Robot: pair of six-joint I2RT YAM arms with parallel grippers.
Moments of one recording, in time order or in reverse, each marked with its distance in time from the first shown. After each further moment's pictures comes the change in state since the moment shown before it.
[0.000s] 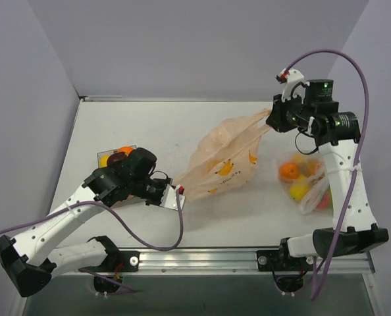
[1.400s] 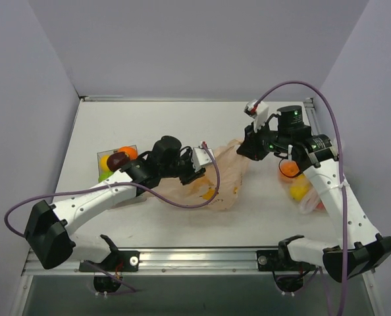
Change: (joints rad) left arm -0.038 0.241 -0.022 0.629 -0.254 -0.567; right arm 0.189 -0.198 -0.401 0.177 -0.201 0.029
